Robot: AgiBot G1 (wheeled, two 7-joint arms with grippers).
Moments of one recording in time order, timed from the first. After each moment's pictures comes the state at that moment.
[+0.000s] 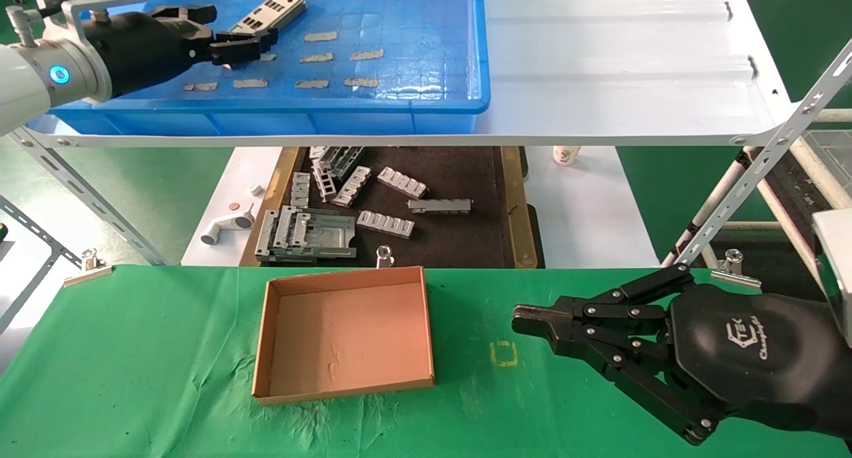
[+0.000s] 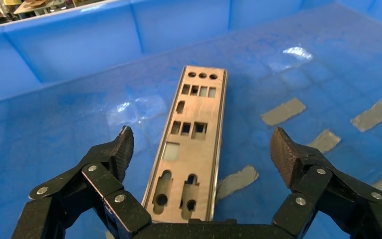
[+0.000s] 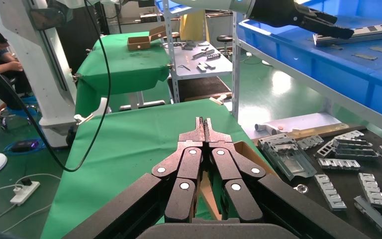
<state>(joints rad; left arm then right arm) -1.91 1.11 0.45 -0.02 1.23 0.80 0.11 1.11 -0.55 -0.44 1.24 -0.62 -1.43 0.10</state>
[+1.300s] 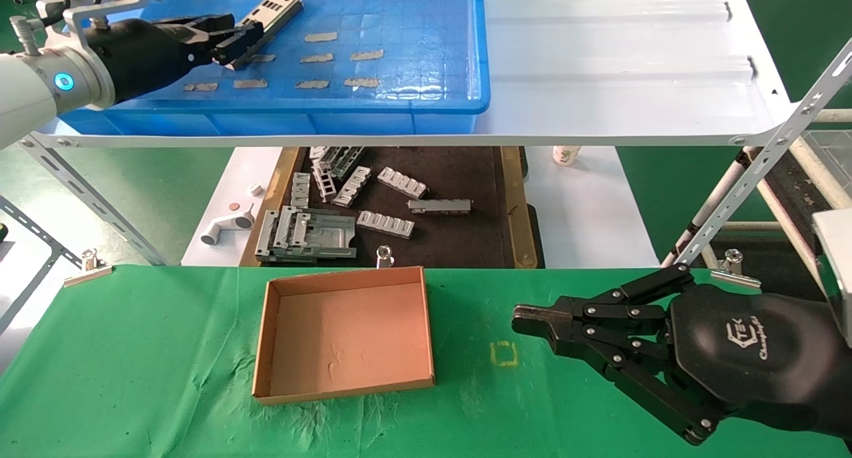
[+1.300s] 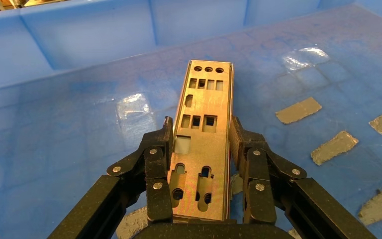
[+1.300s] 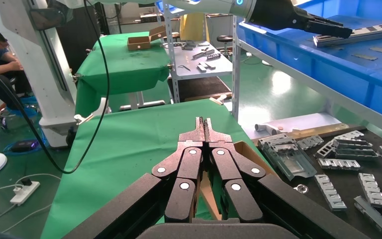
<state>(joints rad) -1.90 1.12 0.44 0.00 1.22 0.76 0.12 1.11 -0.55 -0.44 1.24 -0.62 -1.43 0.10</state>
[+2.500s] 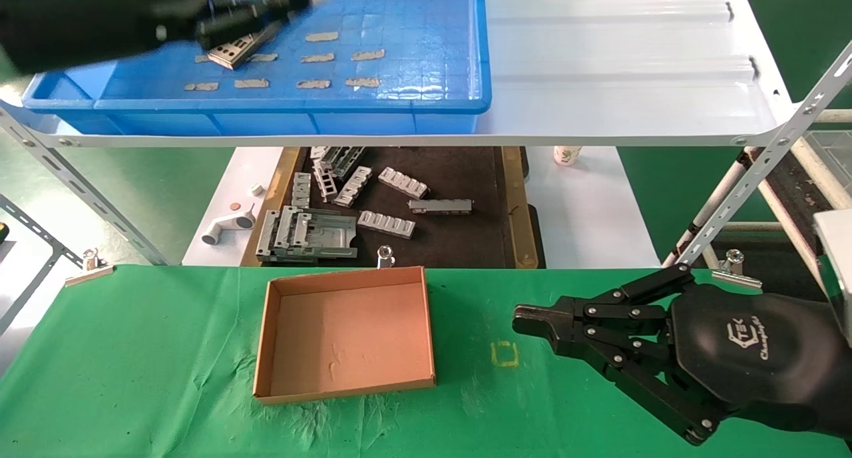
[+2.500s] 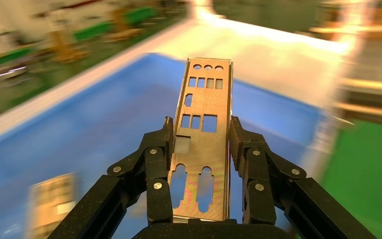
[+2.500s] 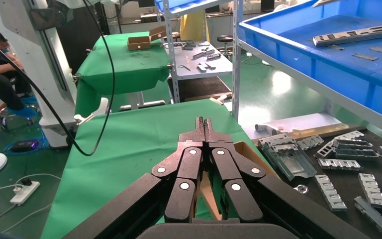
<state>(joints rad) -1.96 0.98 0.45 -0.12 1.22 1.40 0.21 1.11 -0.55 -0.44 1.24 -0.62 -1.43 0.10</state>
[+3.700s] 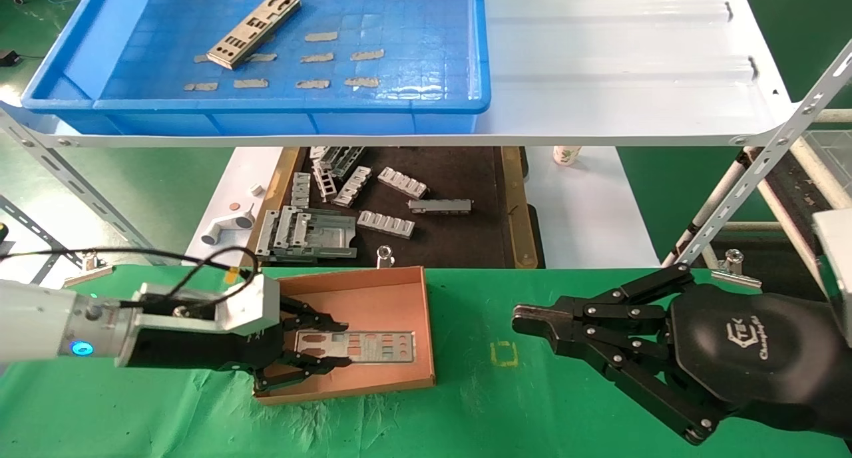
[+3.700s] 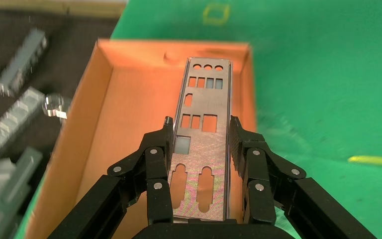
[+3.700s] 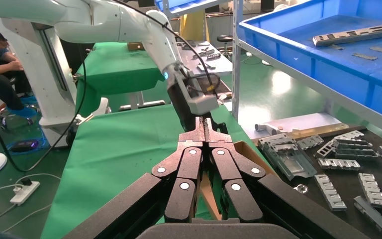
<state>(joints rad) -1.48 0.88 0.82 -0.55 1.15 1.37 0.29 1.11 -0.55 -0.44 1.24 -0.62 -1.43 0.10</state>
